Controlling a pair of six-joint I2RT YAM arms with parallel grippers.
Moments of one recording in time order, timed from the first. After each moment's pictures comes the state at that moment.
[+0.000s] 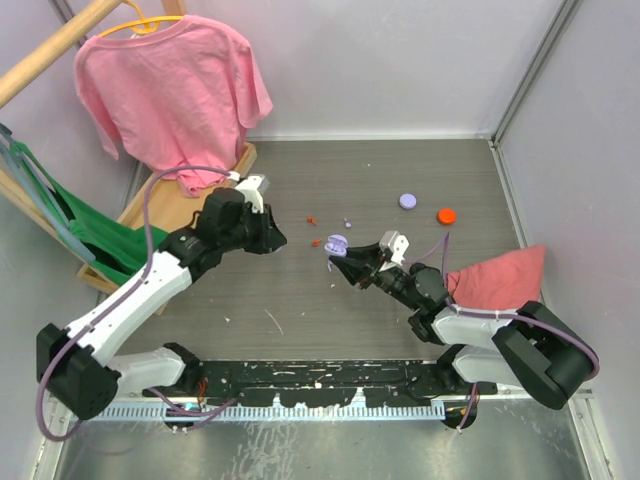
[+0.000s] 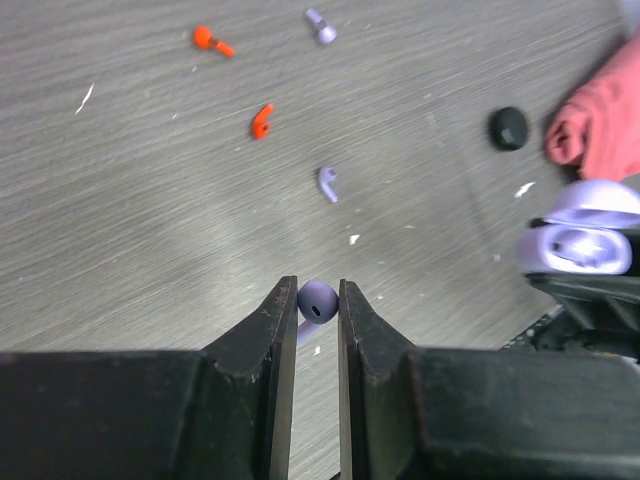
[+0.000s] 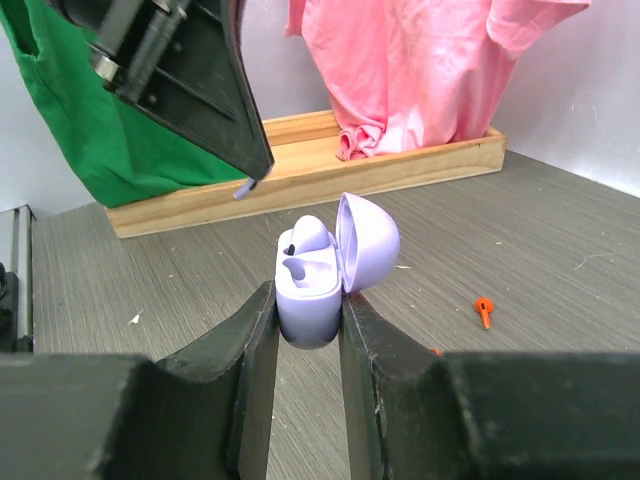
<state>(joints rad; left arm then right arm) -0.57 1.19 1.00 -0.44 0.13 -0.41 0.69 1.21 0.17 1.30 -0.29 0.16</state>
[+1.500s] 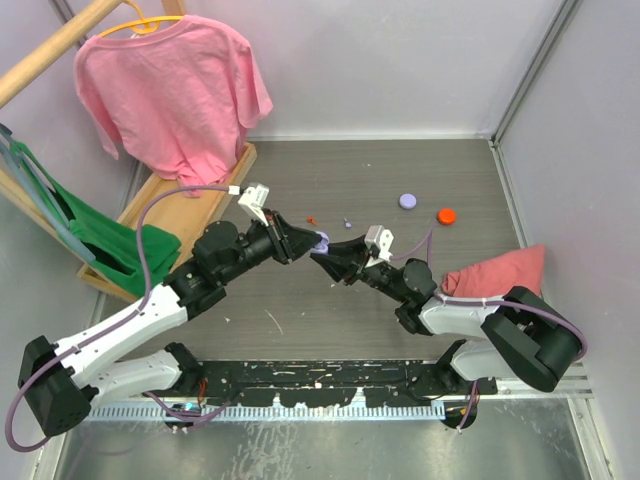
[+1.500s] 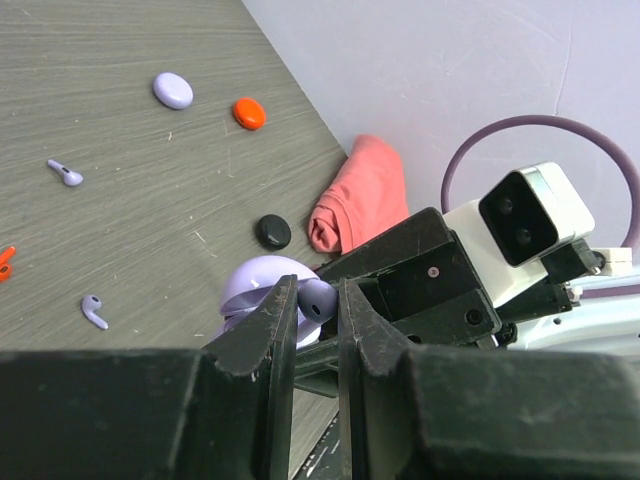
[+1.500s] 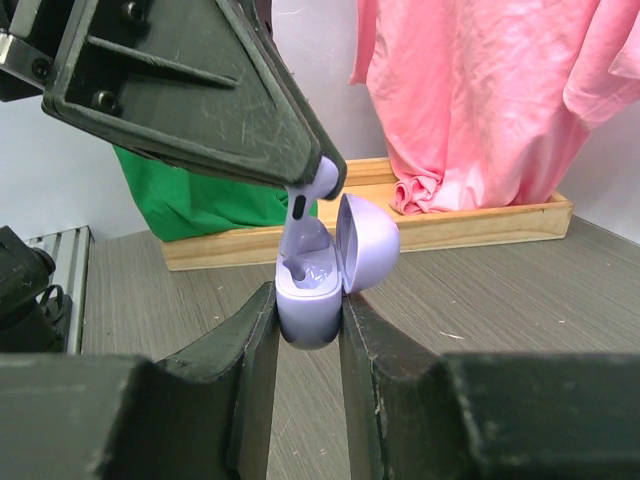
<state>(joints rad) -0.80 1.00 0.76 0.19 0.12 -0.69 0.77 1.31 0.30 1.37 -0.33 0.17</state>
